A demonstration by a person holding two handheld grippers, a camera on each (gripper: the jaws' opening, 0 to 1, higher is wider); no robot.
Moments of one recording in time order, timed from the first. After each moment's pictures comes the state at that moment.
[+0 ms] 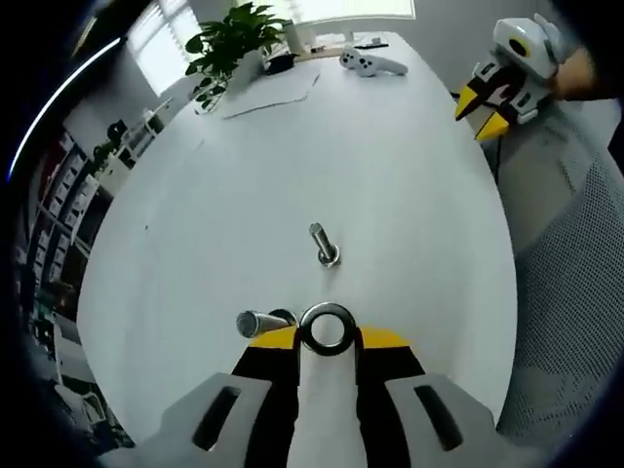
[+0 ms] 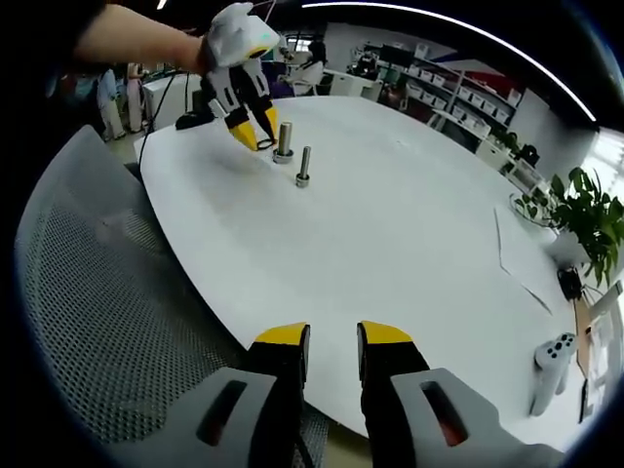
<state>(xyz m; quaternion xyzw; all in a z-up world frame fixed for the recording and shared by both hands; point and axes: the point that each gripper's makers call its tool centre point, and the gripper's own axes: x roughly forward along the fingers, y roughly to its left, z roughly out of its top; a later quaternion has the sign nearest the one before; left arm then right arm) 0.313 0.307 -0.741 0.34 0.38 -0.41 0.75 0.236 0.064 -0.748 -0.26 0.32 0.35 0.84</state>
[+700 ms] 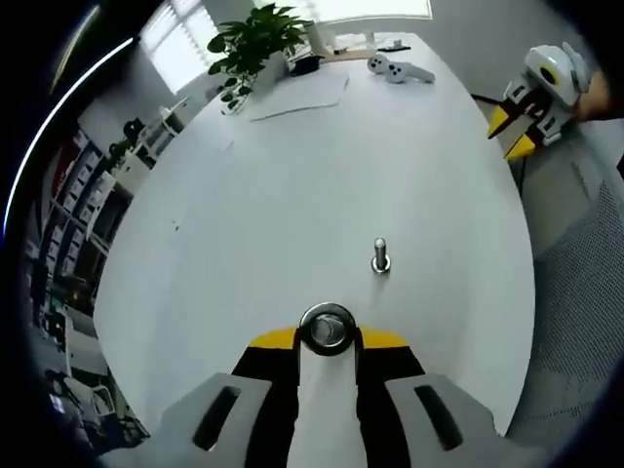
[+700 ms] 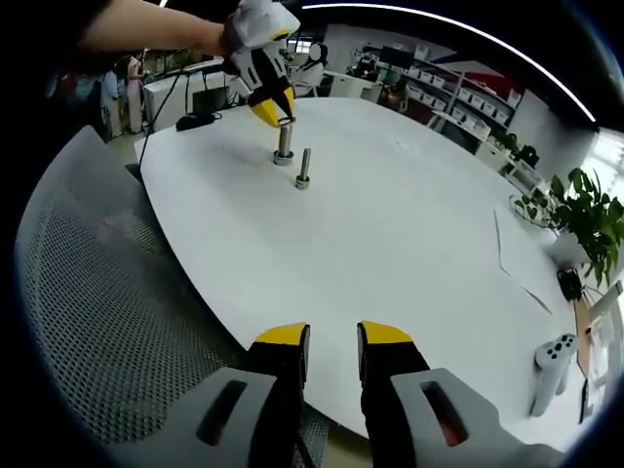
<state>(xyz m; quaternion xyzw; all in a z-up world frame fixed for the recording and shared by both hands) 0.353 0.321 -0.721 0.35 0.38 -0.38 0.76 0.236 0.065 -0.747 -0.26 0.31 0.35 0.84</state>
